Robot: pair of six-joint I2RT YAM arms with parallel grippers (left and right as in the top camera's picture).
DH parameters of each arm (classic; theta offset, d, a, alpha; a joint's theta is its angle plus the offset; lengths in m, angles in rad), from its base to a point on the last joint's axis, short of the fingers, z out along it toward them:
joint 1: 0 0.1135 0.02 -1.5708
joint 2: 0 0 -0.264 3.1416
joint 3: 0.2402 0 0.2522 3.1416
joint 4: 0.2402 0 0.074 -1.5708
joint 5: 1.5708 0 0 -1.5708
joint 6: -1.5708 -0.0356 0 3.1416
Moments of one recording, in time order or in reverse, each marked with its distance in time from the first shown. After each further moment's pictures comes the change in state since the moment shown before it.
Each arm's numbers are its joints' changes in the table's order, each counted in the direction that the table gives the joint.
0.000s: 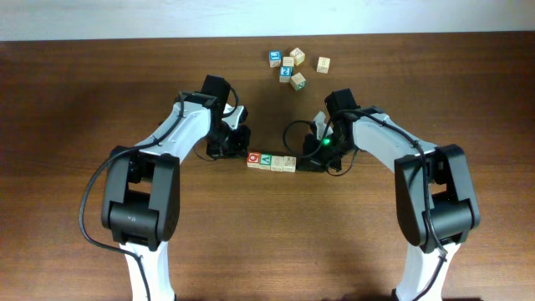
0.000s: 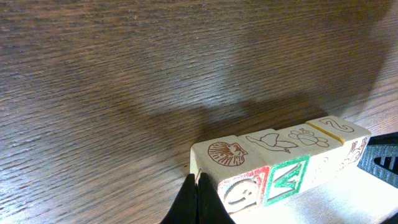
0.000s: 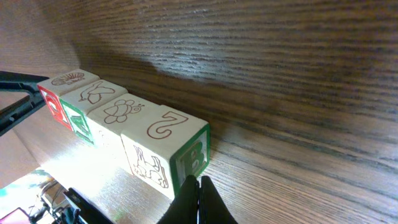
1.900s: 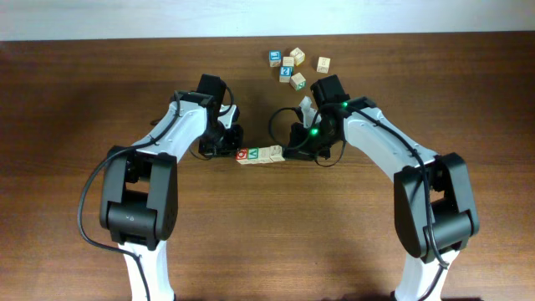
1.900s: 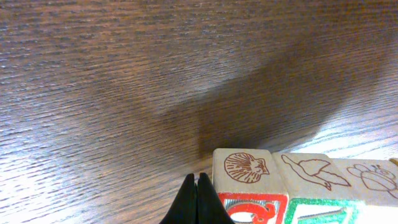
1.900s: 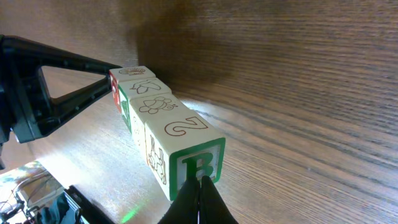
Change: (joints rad) left arm 0.014 0.000 0.002 0.005 -0.108 0.000; right arm 0.080 -0.050 0.100 0.006 0.024 0.000
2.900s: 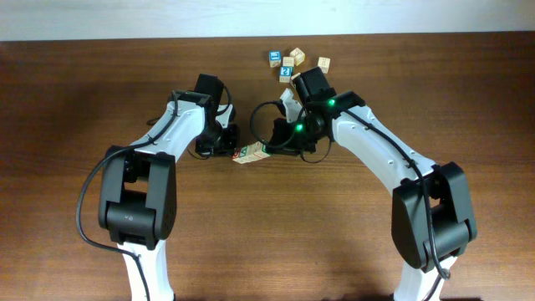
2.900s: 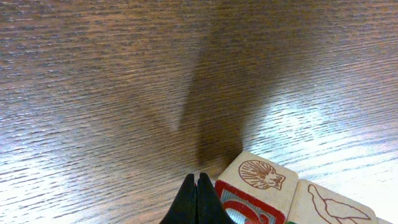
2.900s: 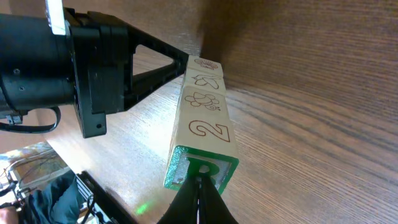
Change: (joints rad) left arm 0.011 0.000 0.000 -0.001 -0.039 0.000; right arm 0.086 -0.032 0.090 0.031 -0.009 0.000
